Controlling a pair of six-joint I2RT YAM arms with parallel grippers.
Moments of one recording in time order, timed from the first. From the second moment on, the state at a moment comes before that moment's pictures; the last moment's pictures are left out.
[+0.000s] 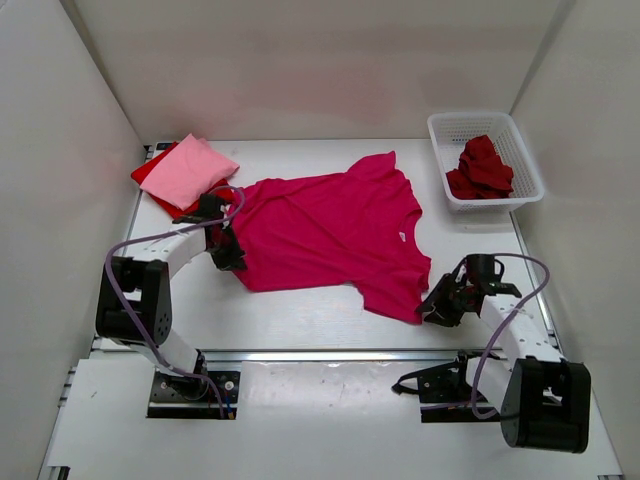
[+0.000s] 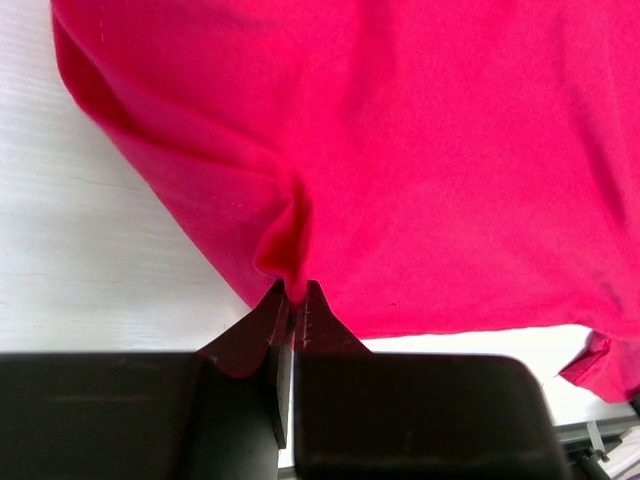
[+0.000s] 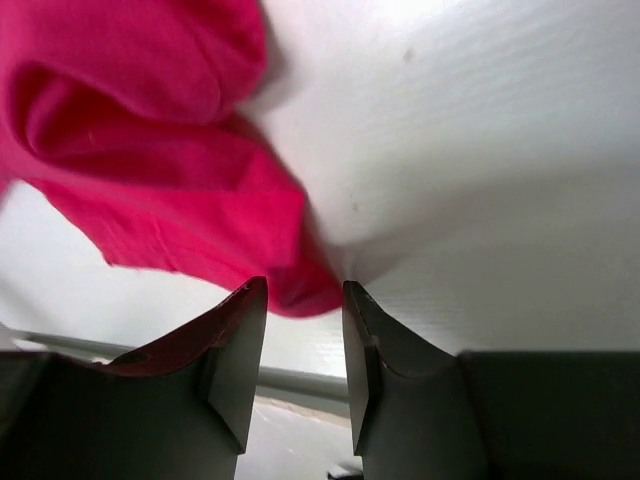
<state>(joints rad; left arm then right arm) -0.13 1.58 0.94 -0.56 0.15 -0.55 -0.06 1.01 0.43 -0.64 -0.36 0.57</state>
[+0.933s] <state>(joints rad) -0.14 1.49 0.82 -0.52 0.17 -0.55 0.02 0.64 0.29 -0.70 -0.28 0.82</state>
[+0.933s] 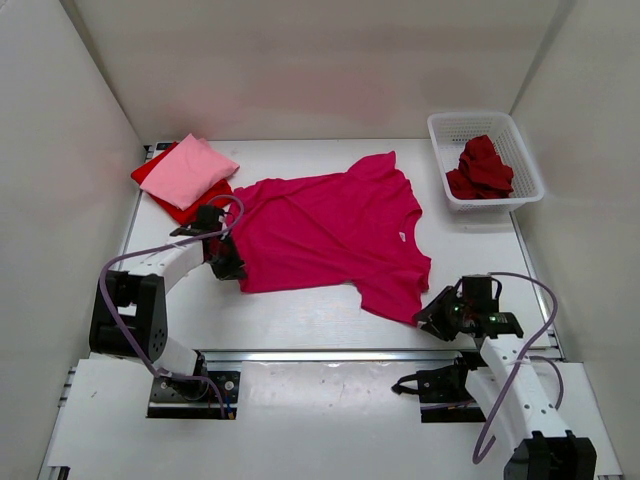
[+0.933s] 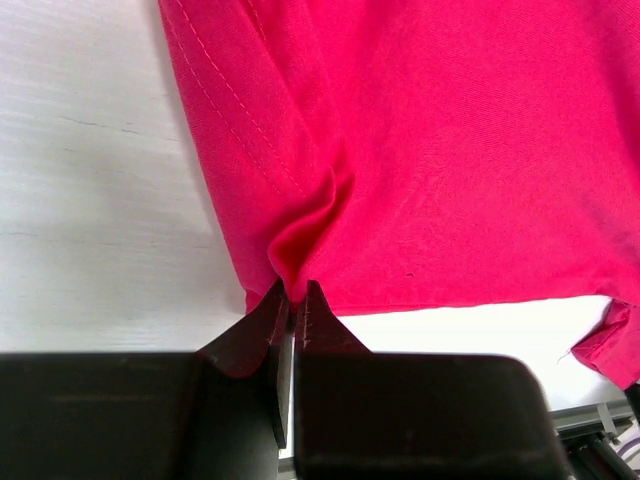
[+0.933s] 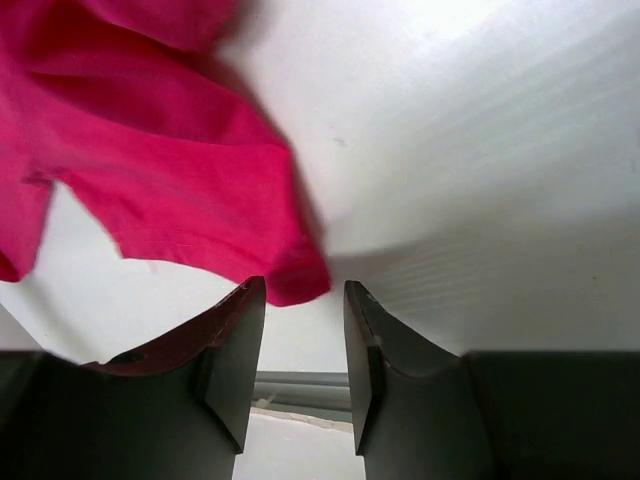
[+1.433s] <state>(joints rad) -0.16 1.46 0.77 -0.50 0.17 -0.55 0.01 0.76 0.22 -0.53 -0.39 0.85</state>
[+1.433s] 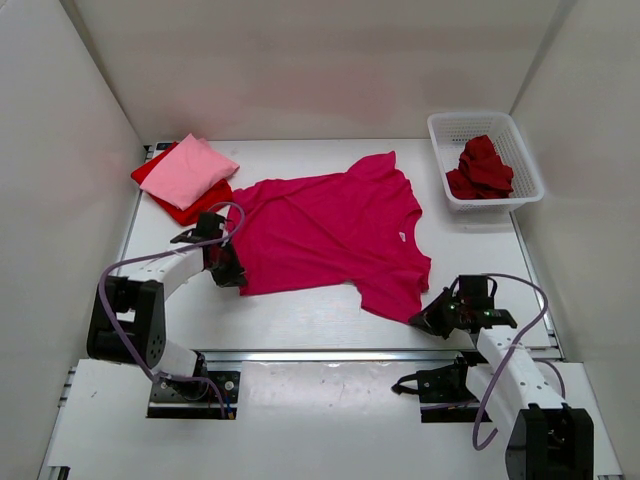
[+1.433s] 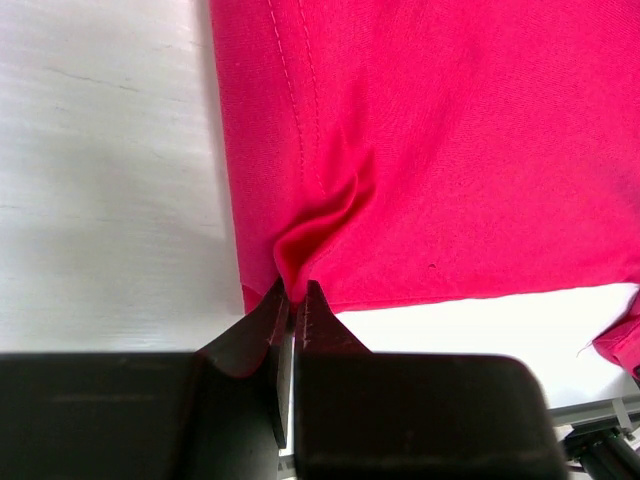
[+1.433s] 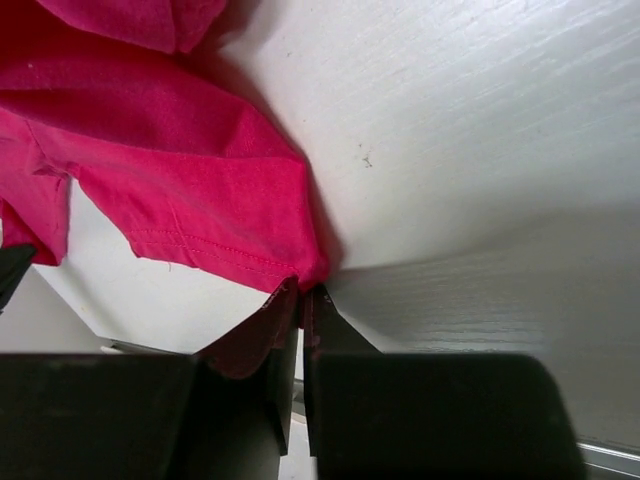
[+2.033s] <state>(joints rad) -0.24 1.24 0.70 -0.51 0.09 -0.63 -0.01 0.83 0.49 -0.68 -0.27 0.66</state>
